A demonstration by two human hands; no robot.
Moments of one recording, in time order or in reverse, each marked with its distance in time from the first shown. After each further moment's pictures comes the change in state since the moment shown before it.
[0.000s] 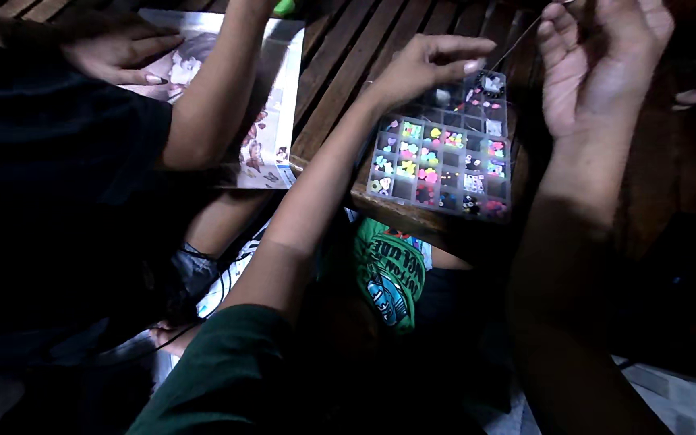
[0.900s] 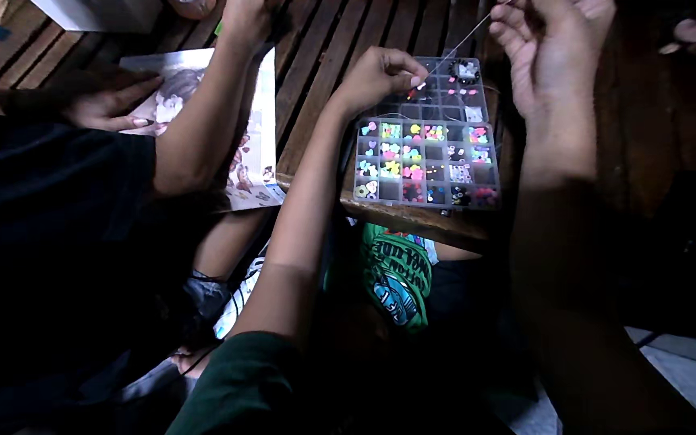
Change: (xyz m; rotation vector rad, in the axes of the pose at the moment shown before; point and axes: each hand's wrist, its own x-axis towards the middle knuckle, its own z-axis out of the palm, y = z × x) left_hand -0.004 -0.007 -0.014 0.106 -0.060 -0.216; right_hand 0.007 0.016 -0.006 -0.078 0.201 0.078
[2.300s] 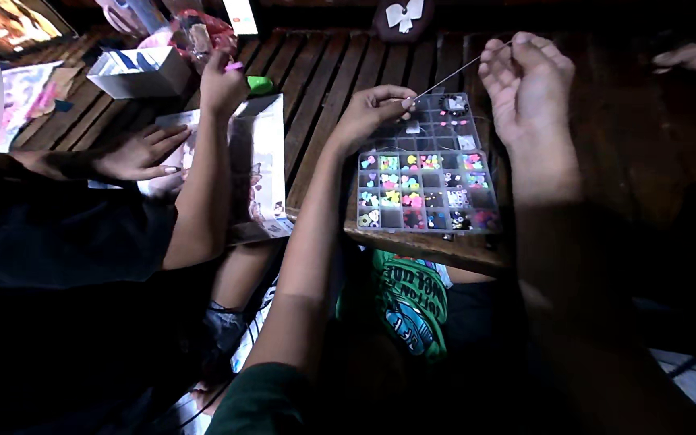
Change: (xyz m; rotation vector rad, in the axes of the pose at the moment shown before) left_hand -0.004 0.007 0.003 -0.241 0.083 -0.029; right_hand -0.007 0.001 0.004 0.148 0.232 0.111
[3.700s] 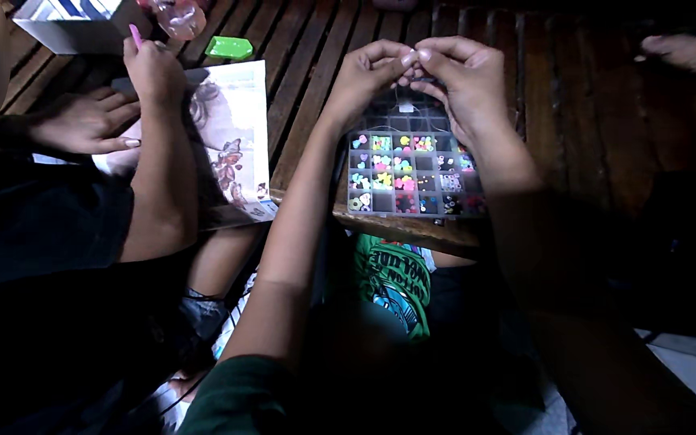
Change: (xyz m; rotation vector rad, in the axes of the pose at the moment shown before) left_hand 0.008 -0.003 0.005 -0.129 0.083 0.140; right_hand -0.025 0.022 0.027 -0.345 -0.380 -0.035
